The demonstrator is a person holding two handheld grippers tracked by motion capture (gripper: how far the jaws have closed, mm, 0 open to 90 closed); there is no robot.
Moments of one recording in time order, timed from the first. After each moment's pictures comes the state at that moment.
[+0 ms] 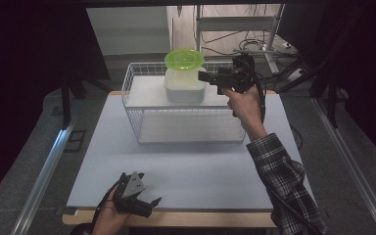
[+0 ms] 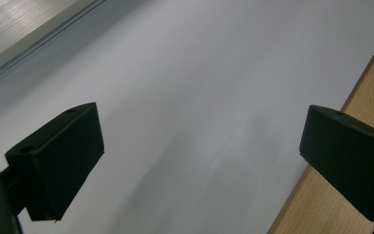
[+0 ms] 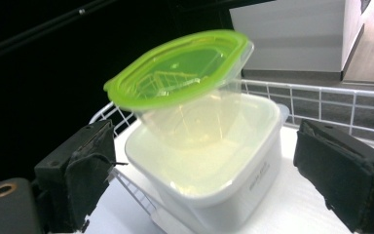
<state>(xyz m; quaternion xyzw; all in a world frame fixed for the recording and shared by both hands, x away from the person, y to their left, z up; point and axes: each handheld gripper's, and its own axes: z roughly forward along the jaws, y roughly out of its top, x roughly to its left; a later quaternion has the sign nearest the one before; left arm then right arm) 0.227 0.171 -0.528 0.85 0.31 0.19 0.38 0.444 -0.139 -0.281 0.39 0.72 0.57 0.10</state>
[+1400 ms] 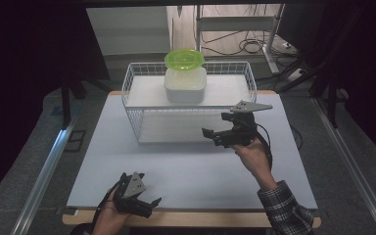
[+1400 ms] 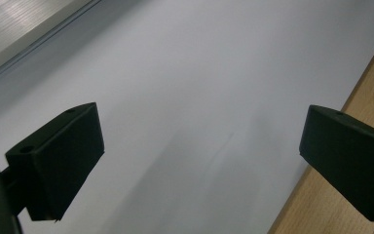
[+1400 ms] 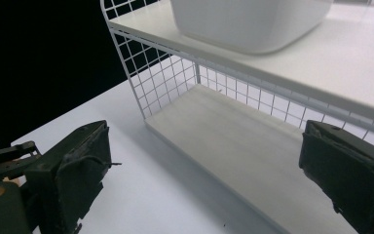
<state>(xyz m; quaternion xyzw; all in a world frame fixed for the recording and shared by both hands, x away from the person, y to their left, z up) 0.227 0.170 -0.529 0.85 0.31 0.20 0.37 0.365 -0.160 -0.374 0.32 0.78 0.52 0.13</state>
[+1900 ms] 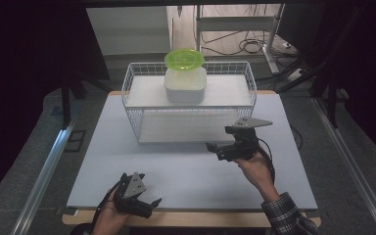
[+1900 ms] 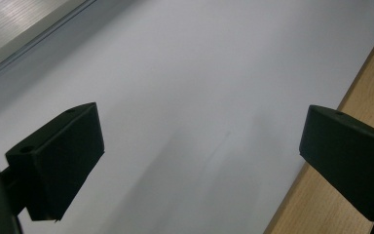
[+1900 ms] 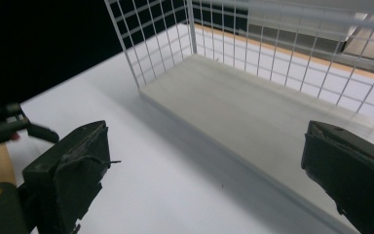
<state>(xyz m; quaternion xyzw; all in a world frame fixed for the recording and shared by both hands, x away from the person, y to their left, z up) 0.226 0.170 -0.529 0.86 0.30 0.19 0.37 0.349 -0.172 -0.411 0.32 0.80 0.49 0.13</state>
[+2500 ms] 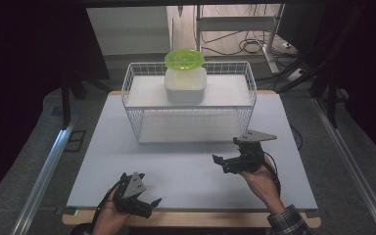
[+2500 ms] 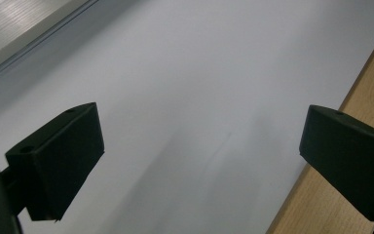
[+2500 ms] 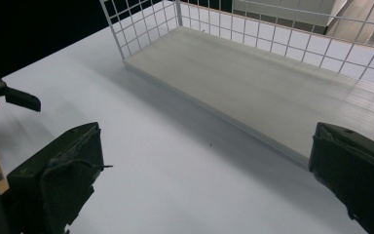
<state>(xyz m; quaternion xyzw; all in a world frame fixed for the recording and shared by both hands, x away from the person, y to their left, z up) 0.227 0.171 -0.530 0.86 0.31 0.19 0.37 0.327 -0.190 -0.435 0.34 0.80 0.47 0.15</state>
